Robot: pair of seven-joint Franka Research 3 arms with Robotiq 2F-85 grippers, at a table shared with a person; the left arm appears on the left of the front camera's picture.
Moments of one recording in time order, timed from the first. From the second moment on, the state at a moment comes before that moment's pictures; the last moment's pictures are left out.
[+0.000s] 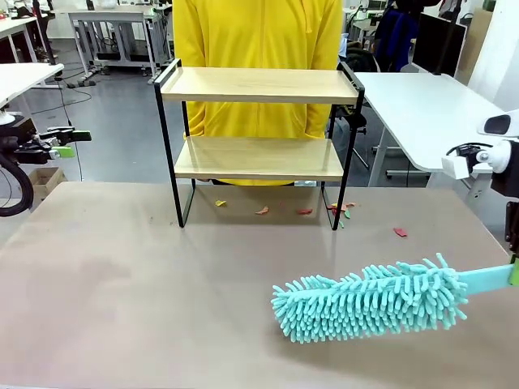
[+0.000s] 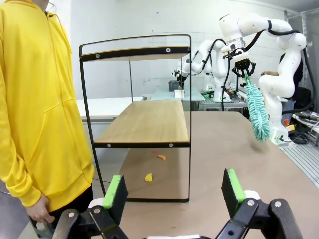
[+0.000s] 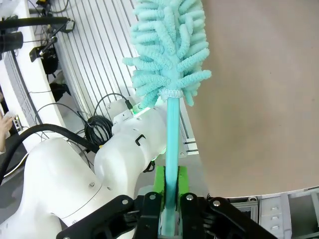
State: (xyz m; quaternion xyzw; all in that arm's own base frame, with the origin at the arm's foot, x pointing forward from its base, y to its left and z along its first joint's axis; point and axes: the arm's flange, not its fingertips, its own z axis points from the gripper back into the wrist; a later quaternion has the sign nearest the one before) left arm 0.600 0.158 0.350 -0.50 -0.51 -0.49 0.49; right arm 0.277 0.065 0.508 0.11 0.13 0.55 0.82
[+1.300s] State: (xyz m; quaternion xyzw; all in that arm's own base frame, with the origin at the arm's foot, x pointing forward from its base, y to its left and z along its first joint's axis) left arm 0.600 0.158 0.350 -0.50 -0.51 -0.49 0.49; right arm 0.277 0.065 0.508 0.11 0.13 0.55 0.82
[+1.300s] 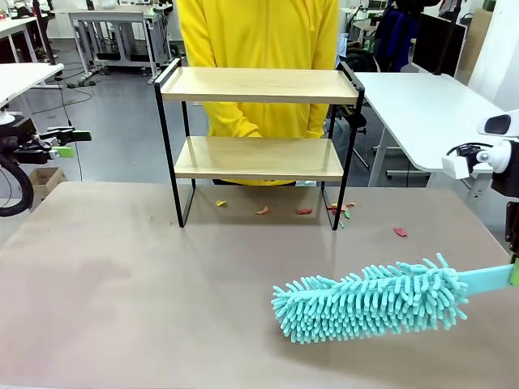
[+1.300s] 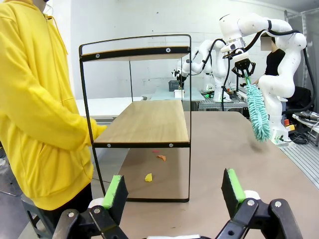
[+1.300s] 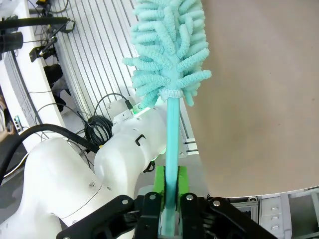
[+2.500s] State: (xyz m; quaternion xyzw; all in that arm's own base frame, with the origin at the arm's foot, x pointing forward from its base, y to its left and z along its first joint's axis) left arm 0.600 0.158 0.350 -0.50 -0.51 -0.49 0.49; right arm 0.277 0.065 0.508 0.11 0.13 0.55 0.82
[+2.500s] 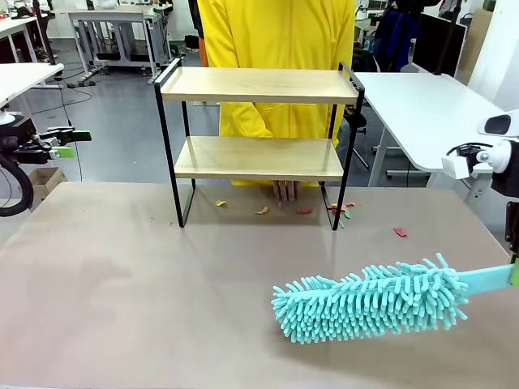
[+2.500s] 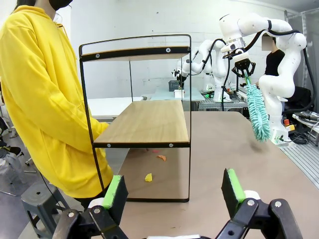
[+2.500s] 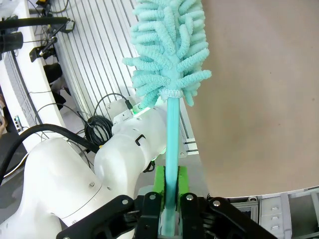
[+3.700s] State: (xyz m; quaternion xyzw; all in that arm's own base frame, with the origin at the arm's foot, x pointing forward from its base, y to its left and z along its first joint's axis) left arm 0.600 0.158 0.350 -0.50 -0.51 -0.49 0.49; right arm 0.277 0.065 0.508 0.11 0.13 0.55 0.82
